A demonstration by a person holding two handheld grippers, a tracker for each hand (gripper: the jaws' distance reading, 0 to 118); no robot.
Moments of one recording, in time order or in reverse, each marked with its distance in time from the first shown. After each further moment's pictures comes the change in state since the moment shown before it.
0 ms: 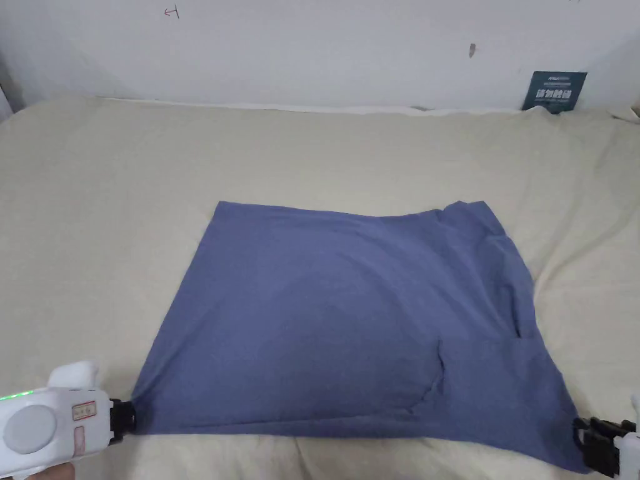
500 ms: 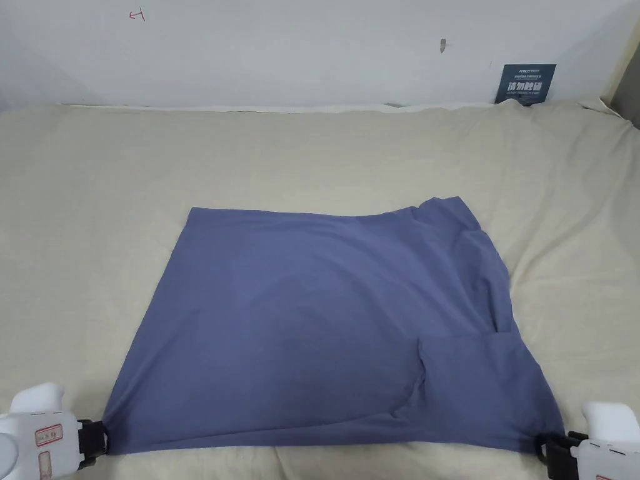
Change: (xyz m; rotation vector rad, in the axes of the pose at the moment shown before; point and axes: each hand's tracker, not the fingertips) left arm 0.017 -0.004 0.012 -0.053 -0.047 0.064; right arm 0.002 -0.017 -0.030 -0.117 0.077 -0.001
